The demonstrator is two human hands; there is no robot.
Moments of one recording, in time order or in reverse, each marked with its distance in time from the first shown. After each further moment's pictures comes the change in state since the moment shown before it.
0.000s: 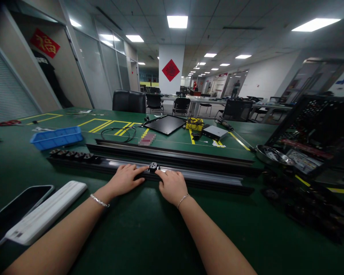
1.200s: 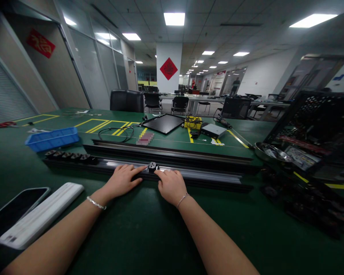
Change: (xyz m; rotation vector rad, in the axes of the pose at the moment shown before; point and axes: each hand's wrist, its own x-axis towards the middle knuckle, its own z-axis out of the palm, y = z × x) left_hand -0.001 -0.002 0.006 0.006 0.051 -0.008; right_hand 0.000 0.003 0.000 0.067 0.020 -0.030
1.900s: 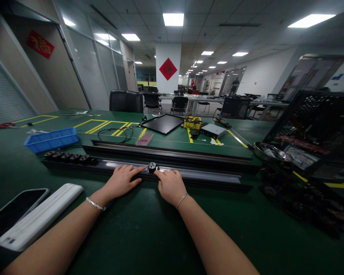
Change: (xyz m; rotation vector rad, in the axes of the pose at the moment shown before) left_hand 0.000 0.001 -0.002 -0.019 -0.020 -0.012; right_hand 0.000 -0.002 -0.003 0.023 -0.038 0.017
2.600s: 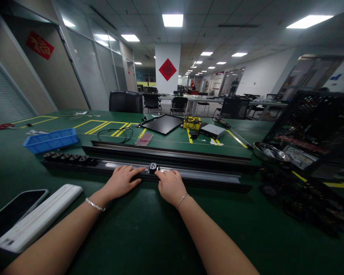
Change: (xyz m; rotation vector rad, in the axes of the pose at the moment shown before) left_hand -0.001 0.001 -0.001 -0.008 0.008 0.010; right_hand 0.001 0.002 0.001 0.033 0.017 -0.004
